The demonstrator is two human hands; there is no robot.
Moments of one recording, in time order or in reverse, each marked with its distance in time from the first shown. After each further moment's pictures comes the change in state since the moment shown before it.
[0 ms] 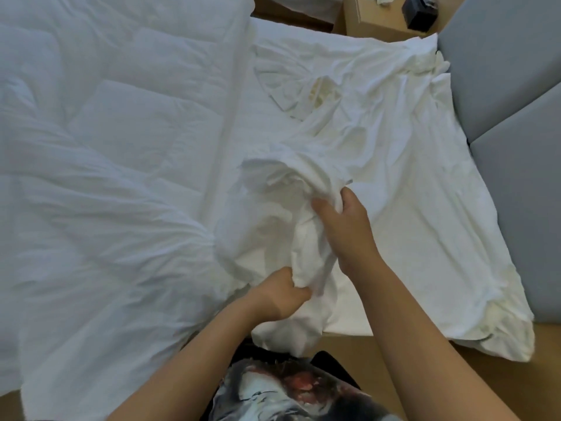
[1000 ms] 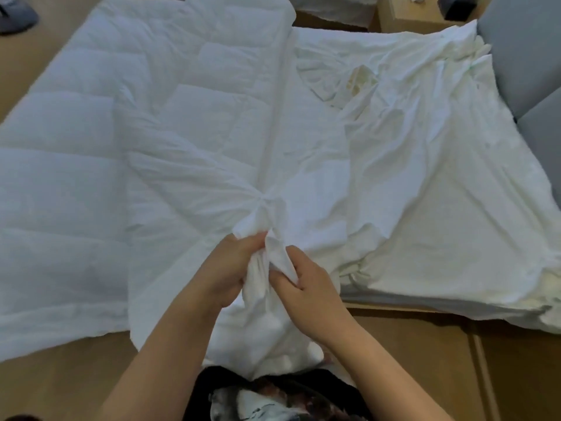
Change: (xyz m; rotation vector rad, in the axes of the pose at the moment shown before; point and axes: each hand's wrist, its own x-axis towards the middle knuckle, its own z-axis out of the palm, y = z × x) left_hand -0.190 -0.034 -0.032 -0.571 0.406 -0.015; right_hand -0.224 0.035 0.075 -0.182 -0.444 -0.171
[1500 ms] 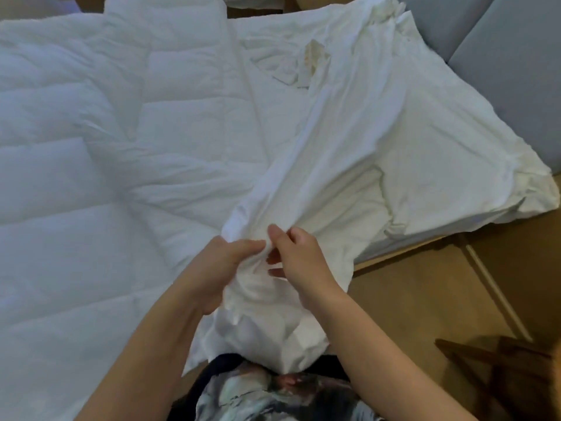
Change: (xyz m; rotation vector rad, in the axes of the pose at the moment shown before) left_hand 0.019 0.039 -0.220 0.082 -0.415 -0.117; right_hand 0.092 -0.086 0.192 0.559 0.490 0.417
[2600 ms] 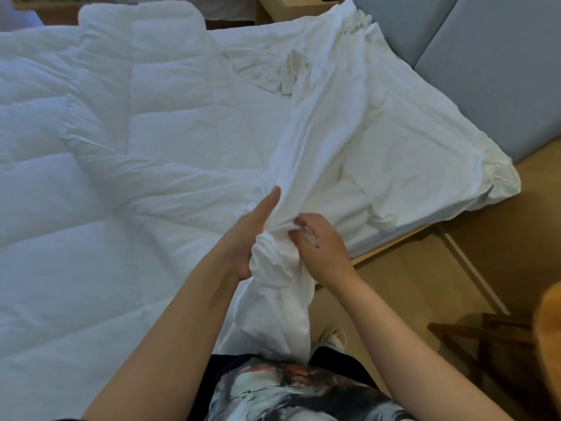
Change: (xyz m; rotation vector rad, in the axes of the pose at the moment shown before) left_hand 0.014 0.033 -0.016 -0.195 -0.265 -0.140; right_hand -0.001 0.006 0.012 -0.546 0.201 -0.461
